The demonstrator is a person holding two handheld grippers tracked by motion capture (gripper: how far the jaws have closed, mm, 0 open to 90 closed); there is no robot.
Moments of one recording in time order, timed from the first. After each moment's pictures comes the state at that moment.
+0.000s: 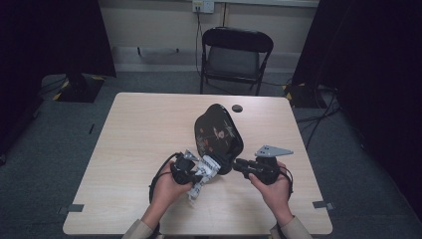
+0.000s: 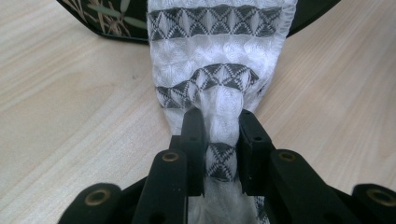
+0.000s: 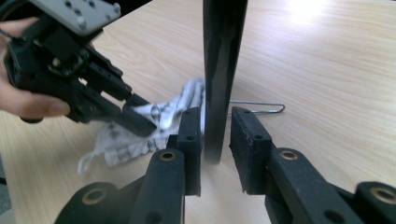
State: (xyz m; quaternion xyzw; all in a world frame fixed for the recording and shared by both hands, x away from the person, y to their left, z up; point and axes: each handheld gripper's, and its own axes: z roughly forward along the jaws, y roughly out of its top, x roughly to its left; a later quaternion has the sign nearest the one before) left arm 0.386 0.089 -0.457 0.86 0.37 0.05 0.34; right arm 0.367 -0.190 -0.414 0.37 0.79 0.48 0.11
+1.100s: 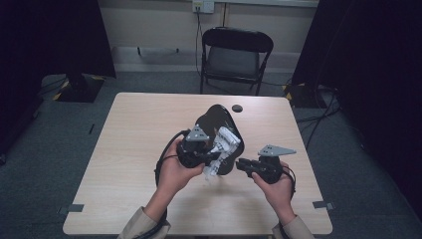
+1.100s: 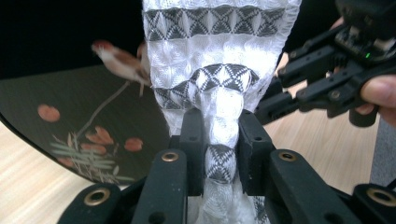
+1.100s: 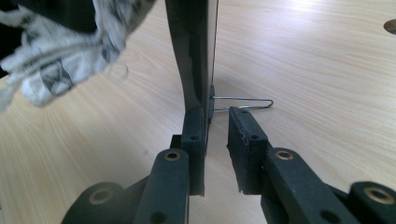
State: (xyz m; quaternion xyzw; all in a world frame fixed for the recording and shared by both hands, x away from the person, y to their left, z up) left arm 0.380 0.063 -0.361 0.84 0.30 0.09 0.45; right arm 0.371 -0.198 -0.417 0.37 0.79 0.48 0.11
